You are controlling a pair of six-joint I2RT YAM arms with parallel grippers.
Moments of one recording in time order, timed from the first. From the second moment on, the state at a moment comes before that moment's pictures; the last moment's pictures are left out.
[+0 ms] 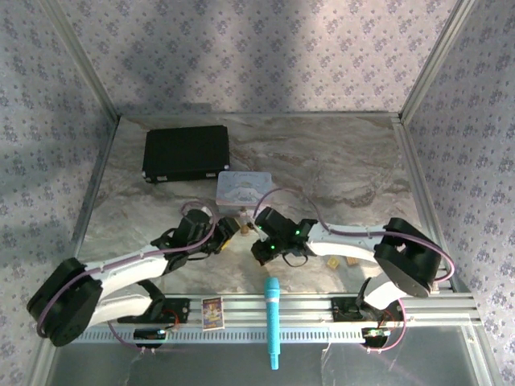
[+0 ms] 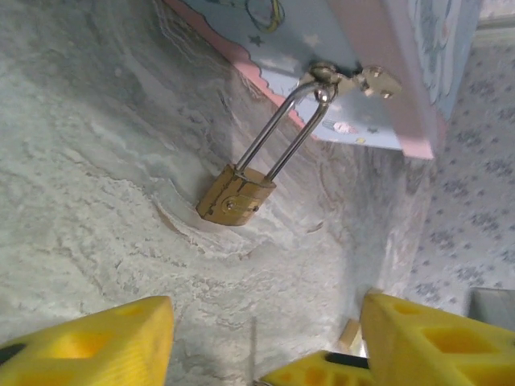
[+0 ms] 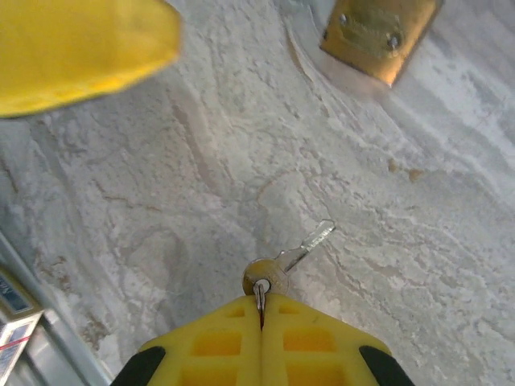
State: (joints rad) left arm -0.74 1.14 0.33 0.17 0.17 -1.38; right arm 1.01 1.52 0.81 -0.30 -0.18 0.44
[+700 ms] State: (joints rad) left arm -0.86 1.39 0.39 0.56 0.24 -1.70; right arm 1.00 1.39 0.91 -0.46 -0.17 0.40
